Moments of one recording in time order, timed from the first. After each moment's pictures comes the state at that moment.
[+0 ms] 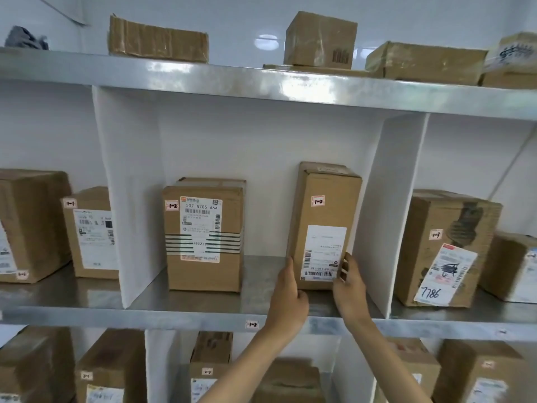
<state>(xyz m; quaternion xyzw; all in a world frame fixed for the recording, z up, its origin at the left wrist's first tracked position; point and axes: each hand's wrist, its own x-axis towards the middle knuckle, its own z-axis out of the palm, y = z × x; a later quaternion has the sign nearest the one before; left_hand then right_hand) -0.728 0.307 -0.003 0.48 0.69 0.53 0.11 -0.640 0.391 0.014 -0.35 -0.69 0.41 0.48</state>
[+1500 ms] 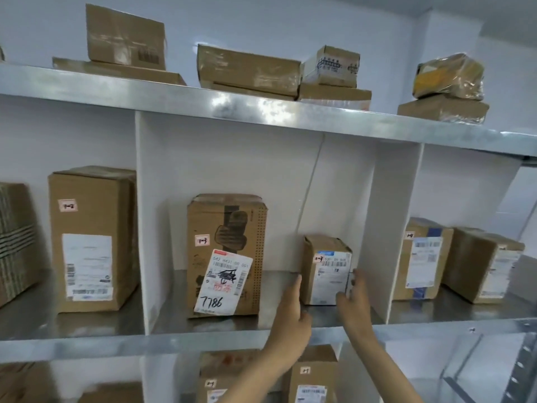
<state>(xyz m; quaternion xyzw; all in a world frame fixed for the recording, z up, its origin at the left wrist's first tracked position) -0.384 0.541 0.011 0.53 0.60 0.56 0.21 -0.290 0.641 0.016 -0.40 -0.65 0.36 0.53</state>
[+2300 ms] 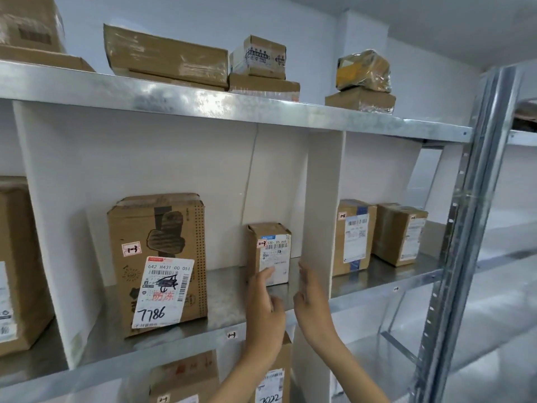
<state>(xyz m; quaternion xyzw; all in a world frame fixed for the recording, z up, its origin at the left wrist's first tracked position) -0.343 0.560 0.004 0.52 0.55 0.64 0.12 -0.259 0.598 0.012 -0.38 -0.71 0.30 0.51</state>
